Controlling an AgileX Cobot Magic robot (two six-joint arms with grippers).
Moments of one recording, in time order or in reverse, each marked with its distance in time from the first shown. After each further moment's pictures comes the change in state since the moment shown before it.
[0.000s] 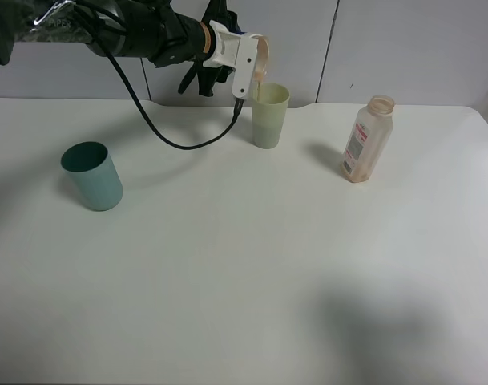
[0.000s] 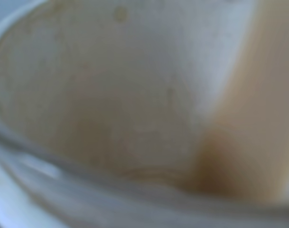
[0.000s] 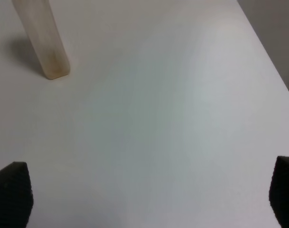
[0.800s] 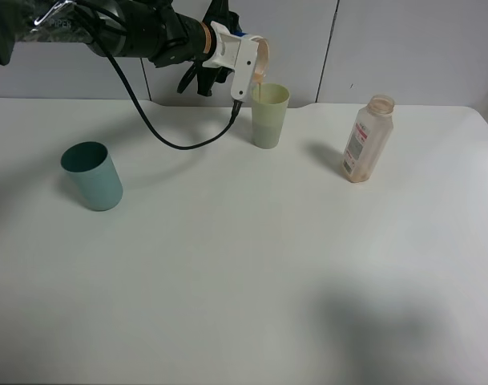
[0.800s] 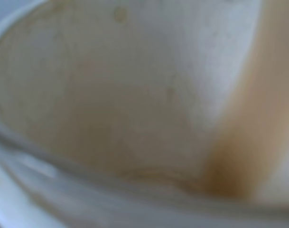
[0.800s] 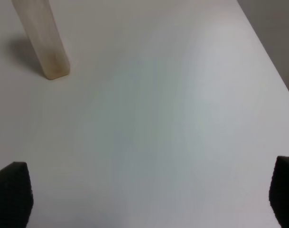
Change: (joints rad) left arm -0.002 0.000 0.000 0.025 0.005 0.022; right arm 0.000 0.000 0.000 0.000 0.000 0.000
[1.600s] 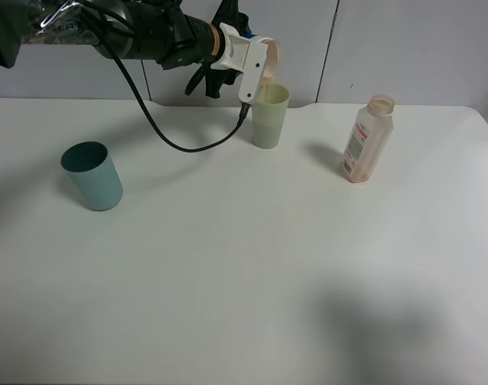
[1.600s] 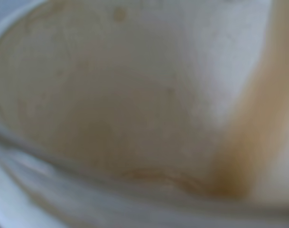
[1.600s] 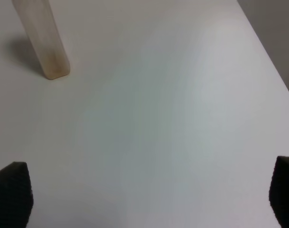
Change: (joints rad) left arm -0.028 0.000 0.000 -0.003 -0.005 0.000; right arm 0.000 0.000 0.000 0.000 0.000 0.000
